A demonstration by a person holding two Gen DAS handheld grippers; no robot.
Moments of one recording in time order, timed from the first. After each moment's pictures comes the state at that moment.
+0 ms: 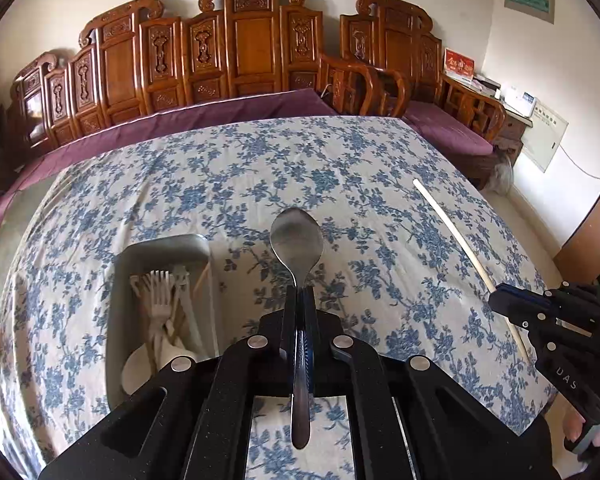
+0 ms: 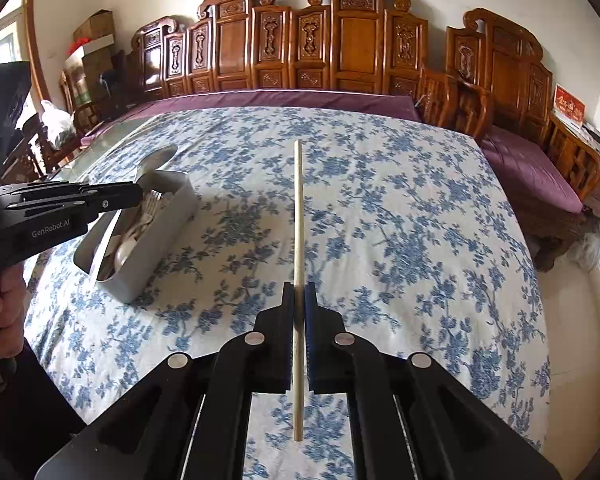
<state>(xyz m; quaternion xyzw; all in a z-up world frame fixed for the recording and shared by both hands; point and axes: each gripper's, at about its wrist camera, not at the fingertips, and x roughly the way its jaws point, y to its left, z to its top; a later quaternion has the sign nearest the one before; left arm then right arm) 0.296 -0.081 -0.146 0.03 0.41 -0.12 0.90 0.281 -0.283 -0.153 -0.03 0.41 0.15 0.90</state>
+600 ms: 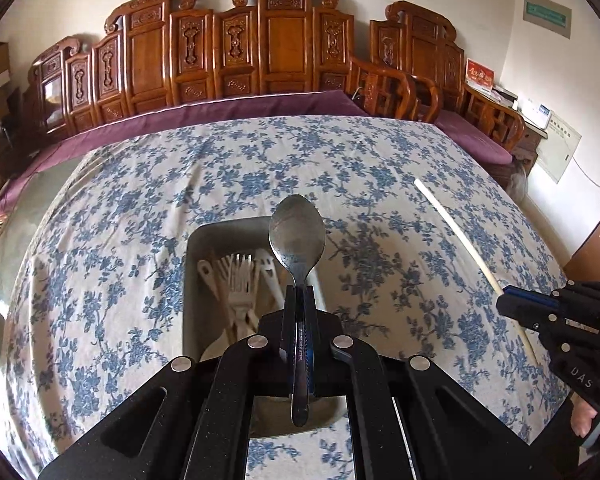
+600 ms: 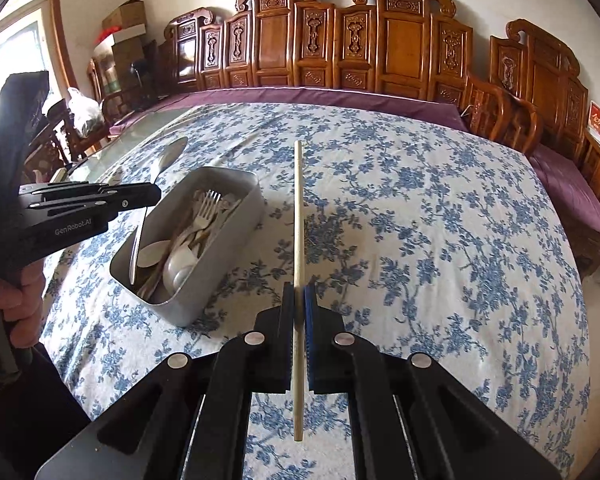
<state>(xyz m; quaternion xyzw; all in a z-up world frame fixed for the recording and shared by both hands) 0.302 0.010 -0.166 0.02 0.41 -0.10 0.91 0.293 -0.197 -0.162 -0.04 0.41 0.20 0.89</state>
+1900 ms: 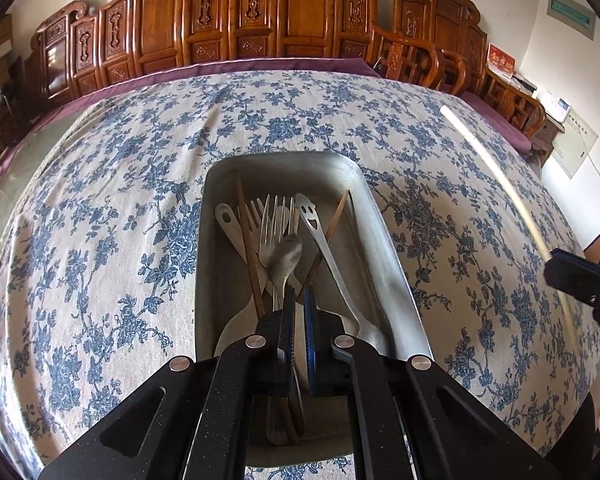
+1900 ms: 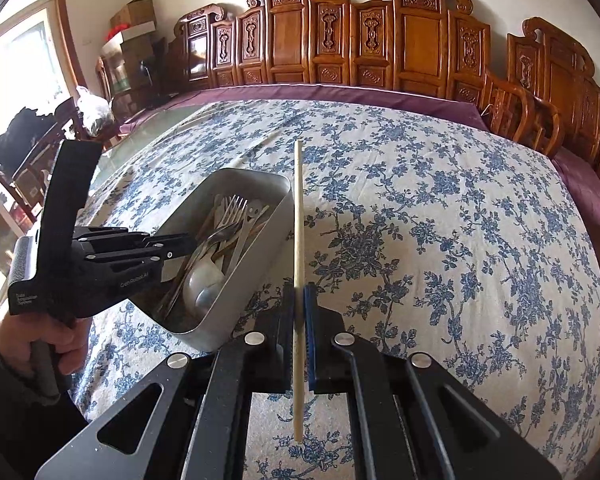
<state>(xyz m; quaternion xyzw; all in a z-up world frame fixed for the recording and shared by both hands) 0.322 0.039 -0.224 0.00 0.45 -0.08 0.89 0.311 -0.157 -0.173 -0.03 0.41 0.22 0.88</state>
